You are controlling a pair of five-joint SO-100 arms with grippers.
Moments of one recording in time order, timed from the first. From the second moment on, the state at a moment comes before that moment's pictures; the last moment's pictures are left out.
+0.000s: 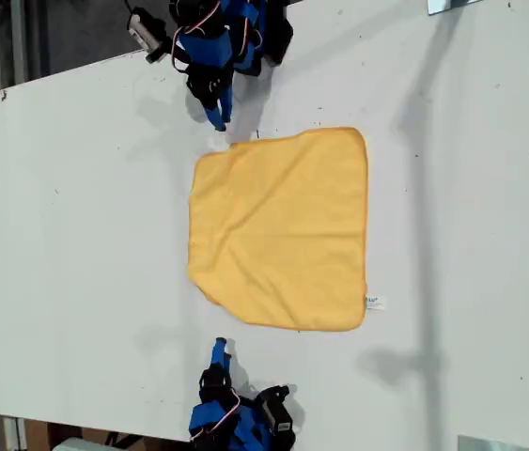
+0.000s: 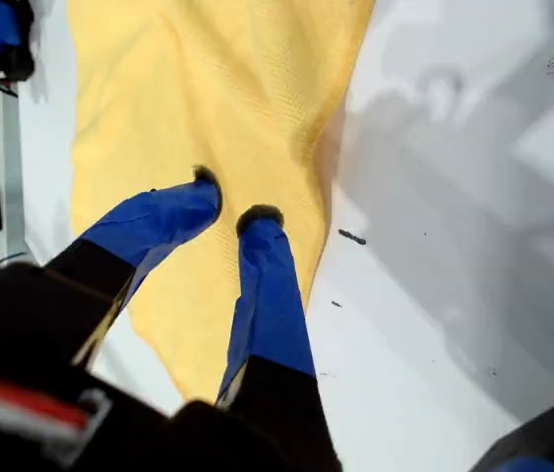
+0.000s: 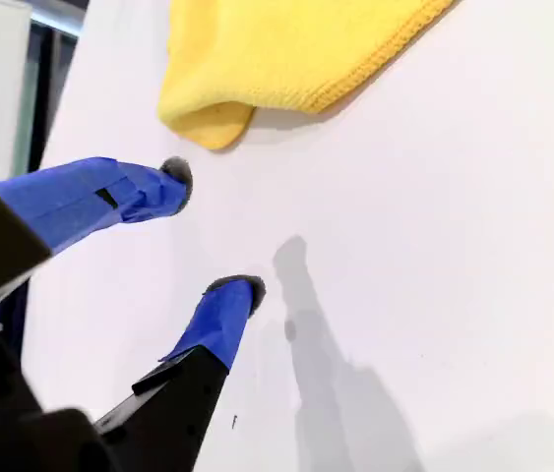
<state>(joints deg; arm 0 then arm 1) -35.3 198.8 178.2 75.5 -60.1 19.9 188.9 160.8 86.3 94.5</state>
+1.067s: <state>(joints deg) -12.9 196.5 176.5 72.7 -87.8 5.4 157.9 143.7 74.4 80.7</state>
